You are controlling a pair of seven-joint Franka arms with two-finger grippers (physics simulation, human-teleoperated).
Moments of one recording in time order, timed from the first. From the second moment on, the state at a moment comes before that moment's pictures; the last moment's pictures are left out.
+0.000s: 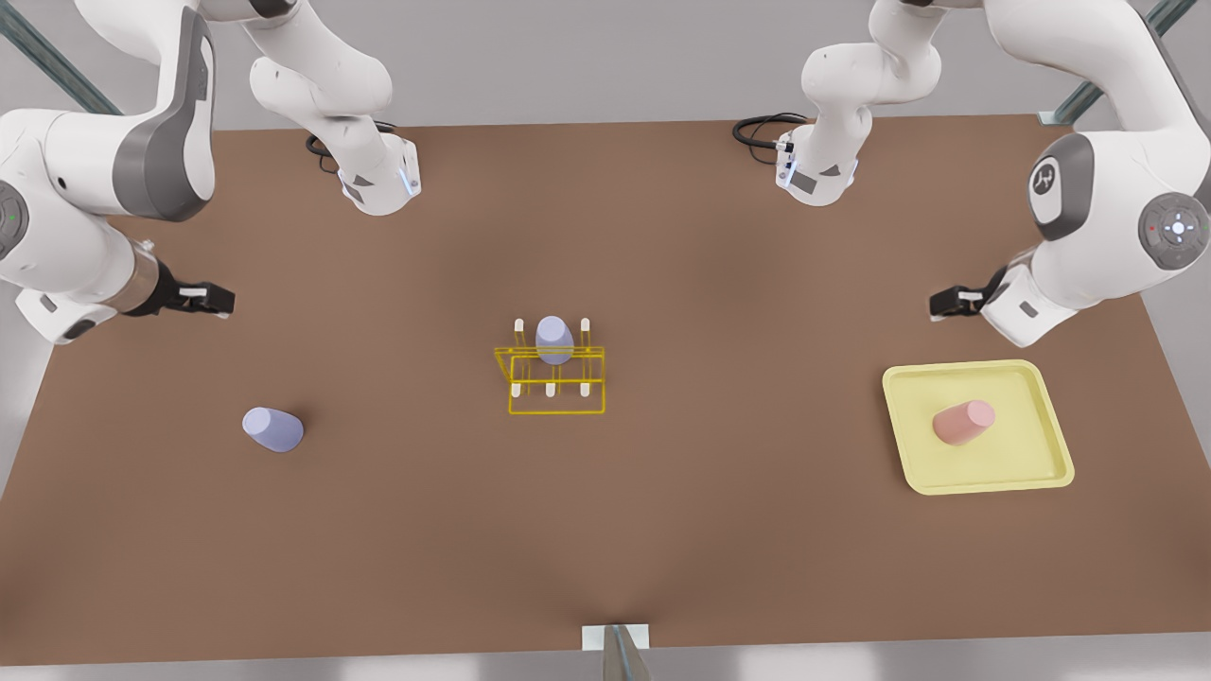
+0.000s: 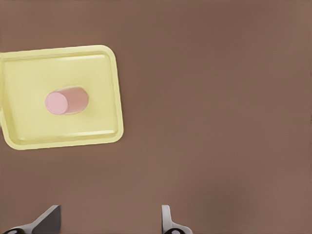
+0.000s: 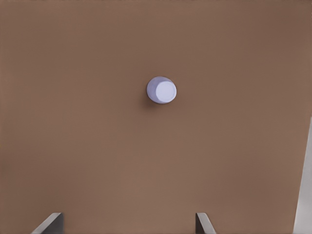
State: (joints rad) left arm 0.02 0.11 -0.02 -1.58 -0.01 1.51 0.05; right arm -0.03 0.10 0.02 -1.45 -0.14 1.37 0.00
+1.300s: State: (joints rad) left arm 0.23 0.61 0.04 -1.73 0.00 2.26 0.38; right arm -0.22 0.48 0.02 -1.88 0.02 2.35 -0.29
